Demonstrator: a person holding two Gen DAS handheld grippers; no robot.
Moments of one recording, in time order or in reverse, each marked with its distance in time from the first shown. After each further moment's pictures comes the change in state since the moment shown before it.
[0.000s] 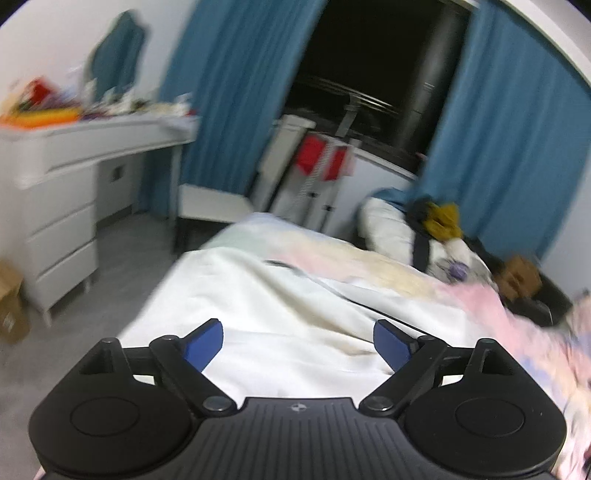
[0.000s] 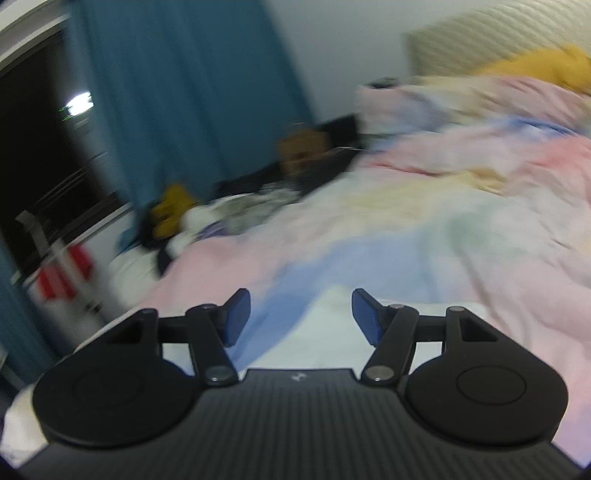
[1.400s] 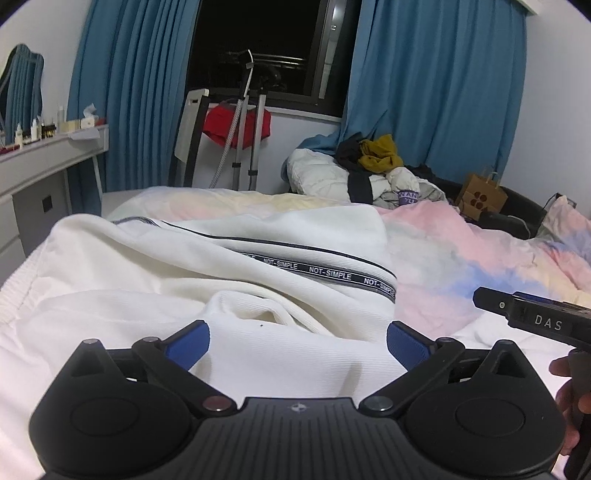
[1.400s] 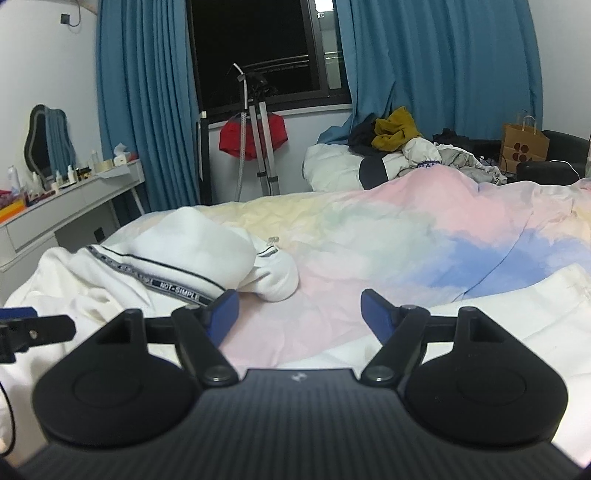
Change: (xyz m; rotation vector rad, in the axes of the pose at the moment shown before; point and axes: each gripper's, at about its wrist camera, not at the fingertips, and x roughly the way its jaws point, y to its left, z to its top) left arm 0.116 -0.135 -0.100 0.227 0.068 -0.067; right arm -0.022 0.160 -0.111 -0.466 0.204 0.486
